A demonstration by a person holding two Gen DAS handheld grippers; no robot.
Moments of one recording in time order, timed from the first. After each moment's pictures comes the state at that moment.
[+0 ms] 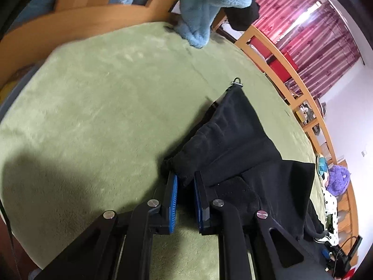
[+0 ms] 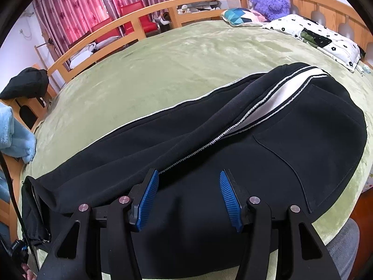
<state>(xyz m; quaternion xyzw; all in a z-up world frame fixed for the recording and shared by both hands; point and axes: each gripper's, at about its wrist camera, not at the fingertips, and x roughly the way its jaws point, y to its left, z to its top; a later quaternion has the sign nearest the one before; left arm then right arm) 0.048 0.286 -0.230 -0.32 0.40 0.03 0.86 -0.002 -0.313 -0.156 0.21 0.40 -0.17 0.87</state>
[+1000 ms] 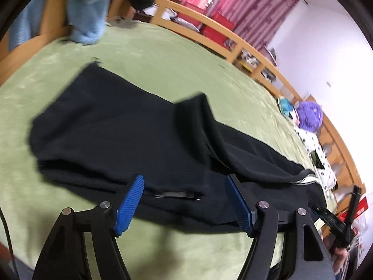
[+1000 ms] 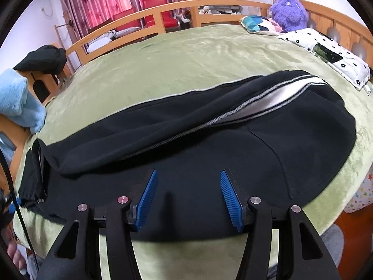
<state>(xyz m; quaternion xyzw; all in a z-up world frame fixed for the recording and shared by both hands) 0.039 0.108 -0.172 -0.19 0.41 -0.14 0.88 -0.050 -0.309 -0.153 0.15 0.41 -0.13 0.89</state>
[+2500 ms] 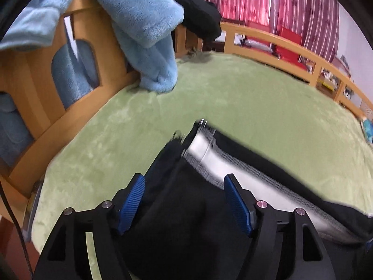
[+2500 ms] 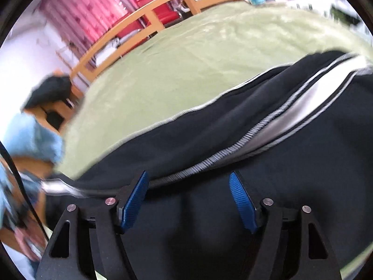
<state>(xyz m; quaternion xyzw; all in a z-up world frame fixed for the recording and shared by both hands) 0.126 0.155 -0.131 -0.07 0.39 0.15 0.91 0.045 -0.402 -0.188 0.31 0.40 -0.04 0.86</state>
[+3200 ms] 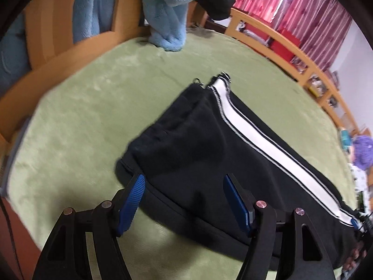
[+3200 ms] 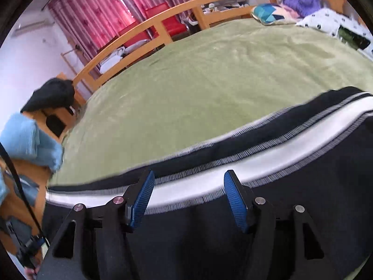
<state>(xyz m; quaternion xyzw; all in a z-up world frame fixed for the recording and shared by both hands) 0.059 0.206 -0.177 -0.20 0.43 0.06 0.88 0.059 -0.382 -0.159 0.24 0.38 -0.05 0.89</state>
